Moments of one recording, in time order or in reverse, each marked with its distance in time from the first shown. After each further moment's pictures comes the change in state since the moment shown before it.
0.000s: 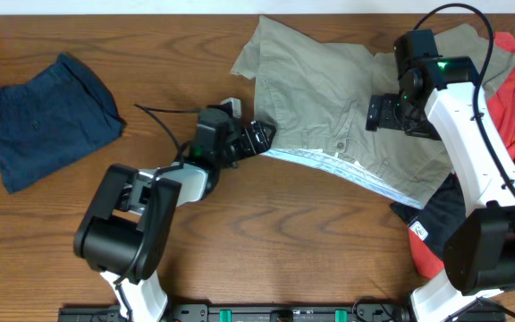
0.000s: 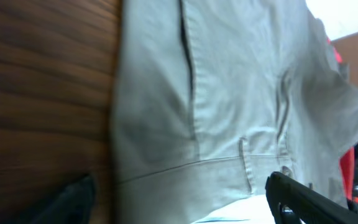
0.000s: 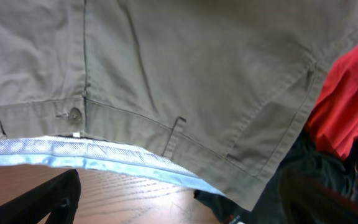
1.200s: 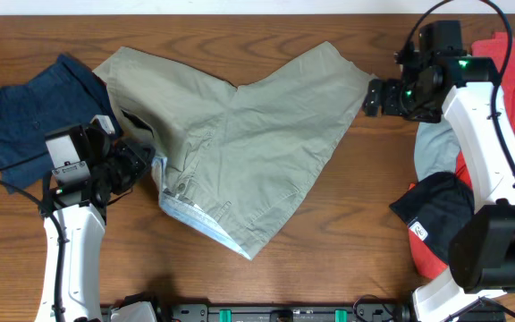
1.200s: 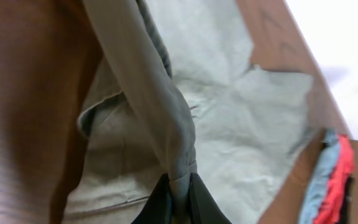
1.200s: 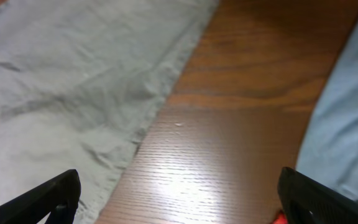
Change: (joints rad) left arm 0.647 -0.670 -0.002 -0.964 0.119 0.226; right arm -0.077 0.000 0.000 0.179 -0.329 -0.189
